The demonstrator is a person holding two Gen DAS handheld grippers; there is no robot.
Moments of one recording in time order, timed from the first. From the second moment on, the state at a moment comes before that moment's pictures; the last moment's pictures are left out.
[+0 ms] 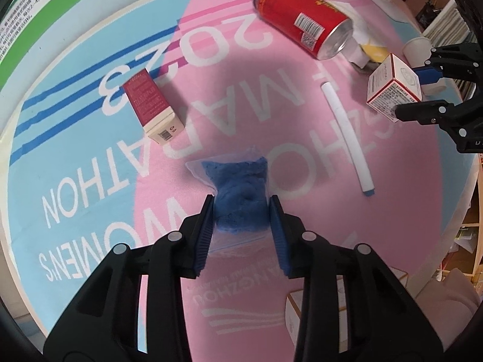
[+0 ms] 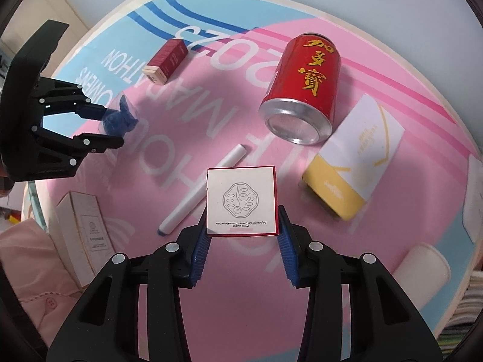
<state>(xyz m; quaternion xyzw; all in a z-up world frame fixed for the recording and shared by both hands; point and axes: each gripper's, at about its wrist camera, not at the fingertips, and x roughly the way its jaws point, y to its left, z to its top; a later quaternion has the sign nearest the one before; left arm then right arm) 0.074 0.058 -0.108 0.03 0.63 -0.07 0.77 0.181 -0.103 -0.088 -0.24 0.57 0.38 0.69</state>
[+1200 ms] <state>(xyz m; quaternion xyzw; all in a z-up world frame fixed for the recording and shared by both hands) -0.031 -0.120 -0.051 0.29 0.50 -0.38 0.72 -0.052 -0.261 -0.052 -0.03 0.60 0.08 0.79</state>
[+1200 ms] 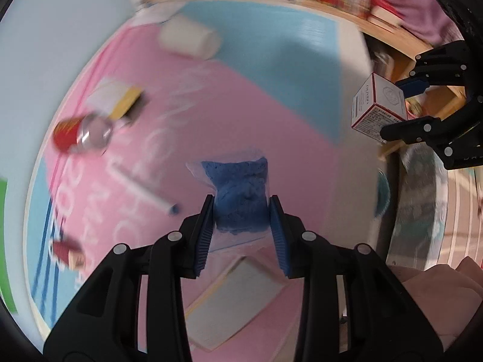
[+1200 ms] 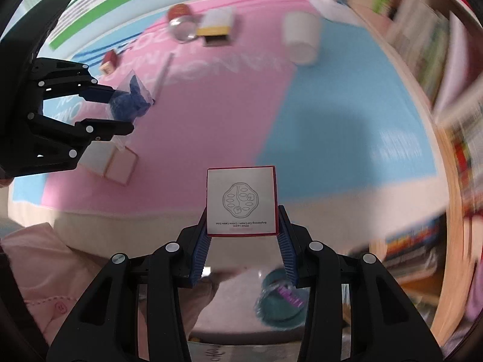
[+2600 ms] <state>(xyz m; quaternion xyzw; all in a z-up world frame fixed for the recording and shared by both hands) -0.340 -0.418 -0.129 0.48 0.44 -0.59 0.47 -0.428 -0.472 -0.106 0.25 0.58 -0.16 0.76</state>
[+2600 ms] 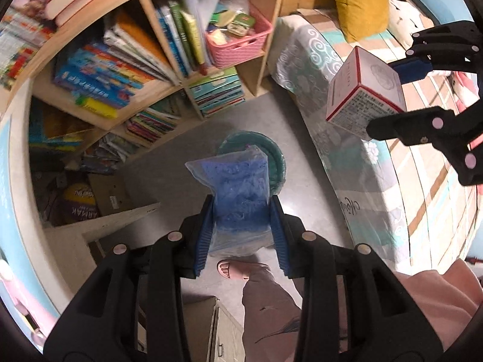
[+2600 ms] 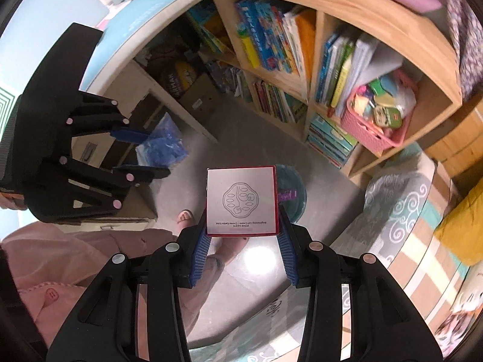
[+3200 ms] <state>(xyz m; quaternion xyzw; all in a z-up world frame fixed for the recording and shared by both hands) -0.360 -0.448 -0.147 0.50 0.45 -0.59 0.45 -0.448 -0.498 -0.108 0.30 0.55 -0.18 0.76</state>
